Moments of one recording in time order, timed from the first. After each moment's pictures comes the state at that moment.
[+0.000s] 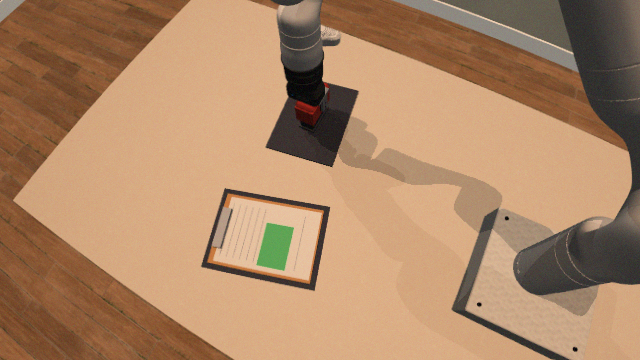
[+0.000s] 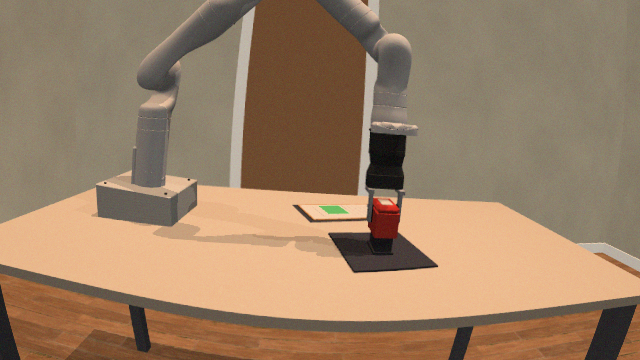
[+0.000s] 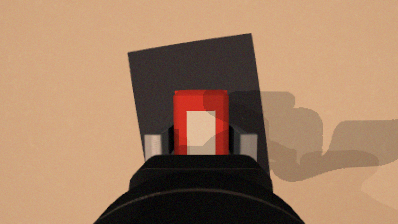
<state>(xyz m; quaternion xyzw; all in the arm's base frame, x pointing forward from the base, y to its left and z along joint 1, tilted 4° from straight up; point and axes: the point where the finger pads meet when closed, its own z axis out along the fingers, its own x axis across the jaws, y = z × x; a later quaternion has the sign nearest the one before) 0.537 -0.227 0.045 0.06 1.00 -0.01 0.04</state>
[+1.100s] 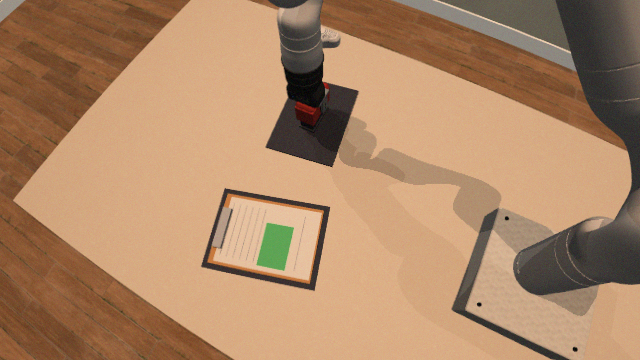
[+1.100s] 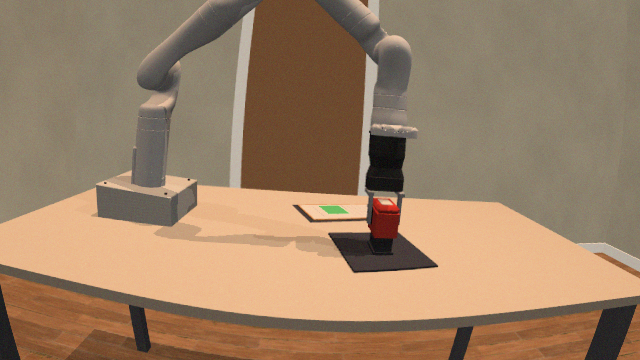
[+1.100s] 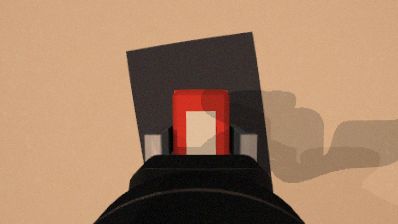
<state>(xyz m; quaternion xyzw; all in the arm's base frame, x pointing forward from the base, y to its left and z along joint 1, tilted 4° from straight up) 0.537 -0.227 0.041 0.06 1.00 -0.01 0.04</state>
